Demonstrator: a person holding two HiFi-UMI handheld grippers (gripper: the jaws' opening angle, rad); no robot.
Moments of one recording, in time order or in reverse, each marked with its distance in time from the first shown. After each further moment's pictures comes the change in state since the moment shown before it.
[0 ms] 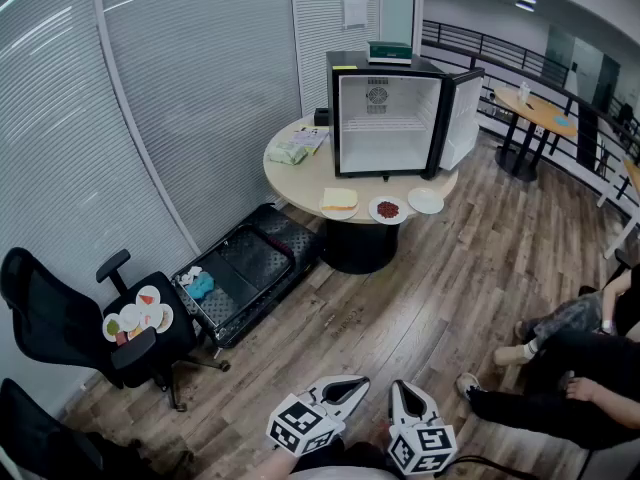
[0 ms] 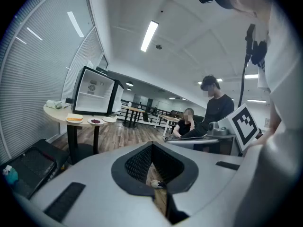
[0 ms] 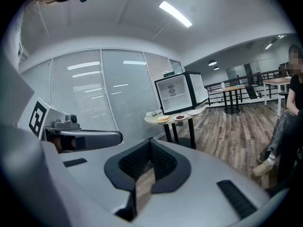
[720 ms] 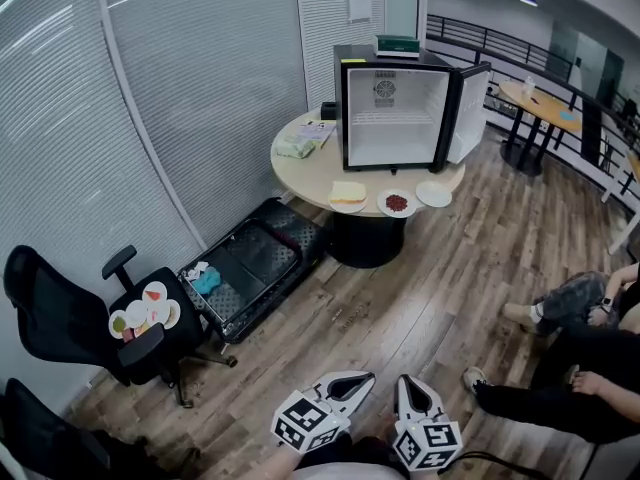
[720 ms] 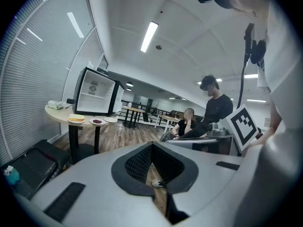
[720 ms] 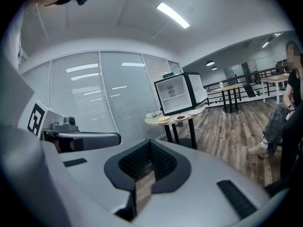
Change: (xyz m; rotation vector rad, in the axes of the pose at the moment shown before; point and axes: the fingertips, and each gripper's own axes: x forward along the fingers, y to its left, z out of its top) left arm -0.013 0.009 -0.001 0.007 -0.005 -0.003; right arm 0.007 0.013 -0.002 0.031 -0.027 -0.008
